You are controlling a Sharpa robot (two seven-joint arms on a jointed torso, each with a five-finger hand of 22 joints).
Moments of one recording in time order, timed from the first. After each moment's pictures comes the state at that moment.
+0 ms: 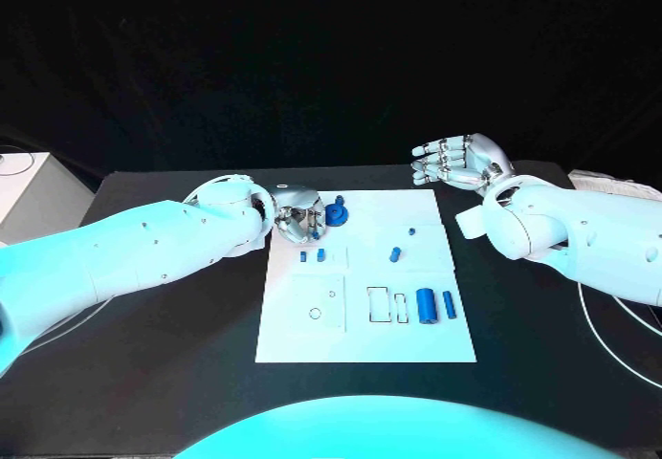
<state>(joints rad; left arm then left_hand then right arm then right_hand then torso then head) 1.19 -0.57 -0.08 1.18 -1.48 -0.03 0.07 1.36 -0.19 0.67 -0.05 0.16 1.00 0.12 0.40 0.33 1.08 0.05 0.53 0.21 1.38 -0.01 1.40 1.07 0.10 1.30 0.09 1.33 1.25 1.24 -0.81 -0.16 1.34 -0.36 -0.45 0.38 1.30 -0.20 0.56 0.06 0.21 0.89 0.22 0.14 0.27 1.09 0.17 0.07 0.06 1.10 0.12 0.08 0.31 0.18 1.03 0.23 0.07 0.24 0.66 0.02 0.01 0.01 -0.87</state>
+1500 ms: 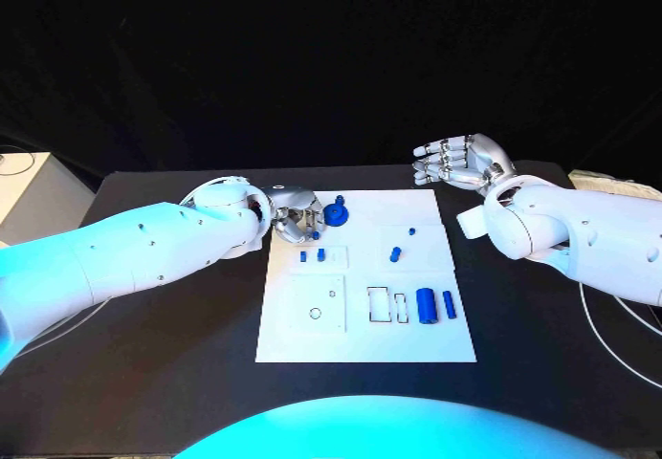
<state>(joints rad) 1.18 -0.59 -0.08 1.19 -1.47 -0.04 0.07 1.34 -0.20 0.65 -0.06 0.16 0.85 0.15 0.28 0.32 1.04 0.07 0.50 0.24 1.37 0.00 1.40 1.06 0.10 1.28 0.10 1.32 1.24 1.24 -0.81 -0.16 1.34 -0.36 -0.44 0.37 1.30 -0.20 0.56 0.06 0.21 0.89 0.23 0.14 0.27 1.08 0.17 0.07 0.06 1.10 0.12 0.08 0.29 0.18 1.03 0.23 0.07 0.22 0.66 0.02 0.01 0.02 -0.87</state>
